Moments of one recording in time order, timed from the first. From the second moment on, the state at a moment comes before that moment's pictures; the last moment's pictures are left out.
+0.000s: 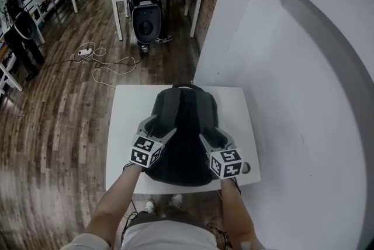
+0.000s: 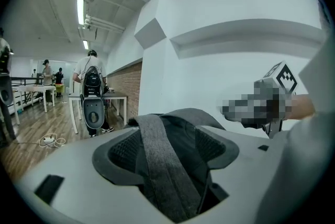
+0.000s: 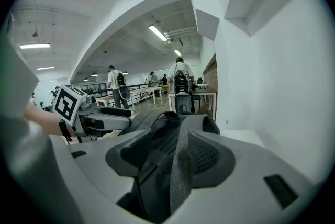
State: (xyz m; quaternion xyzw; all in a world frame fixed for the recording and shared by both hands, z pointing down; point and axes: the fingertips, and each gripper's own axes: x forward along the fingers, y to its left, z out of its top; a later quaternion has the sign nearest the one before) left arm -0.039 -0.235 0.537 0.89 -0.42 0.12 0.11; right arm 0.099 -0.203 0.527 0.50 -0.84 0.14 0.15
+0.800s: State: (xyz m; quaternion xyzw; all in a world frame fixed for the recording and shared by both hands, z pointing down) left arm -0.055 -0.218 0.528 0.87 -0.47 0.14 0.10; right arm 0.099 -0.181 0.516 0.51 -0.84 0.14 0.14
